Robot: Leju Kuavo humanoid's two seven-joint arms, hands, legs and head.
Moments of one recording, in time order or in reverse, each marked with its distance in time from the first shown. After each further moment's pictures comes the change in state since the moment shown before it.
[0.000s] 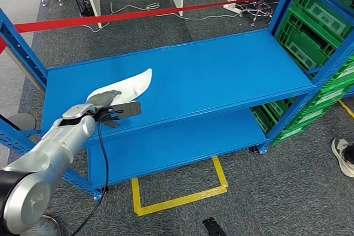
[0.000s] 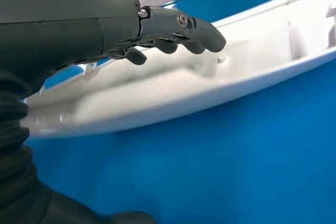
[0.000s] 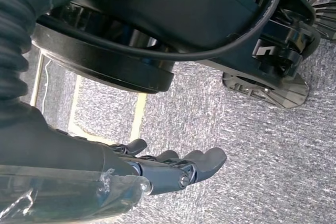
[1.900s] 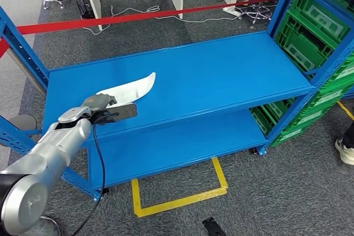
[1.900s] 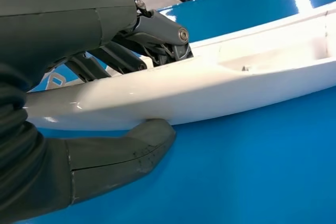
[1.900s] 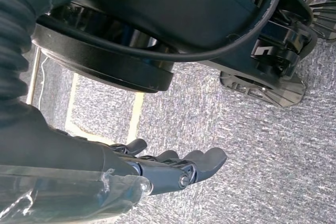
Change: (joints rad) left arm 0.022 0.021 0.033 0.000 -0.002 0.032 -0.052; right arm 0.002 0.000 0.000 0.000 0.005 -0.001 -0.005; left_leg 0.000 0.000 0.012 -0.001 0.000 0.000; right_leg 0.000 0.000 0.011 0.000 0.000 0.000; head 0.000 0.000
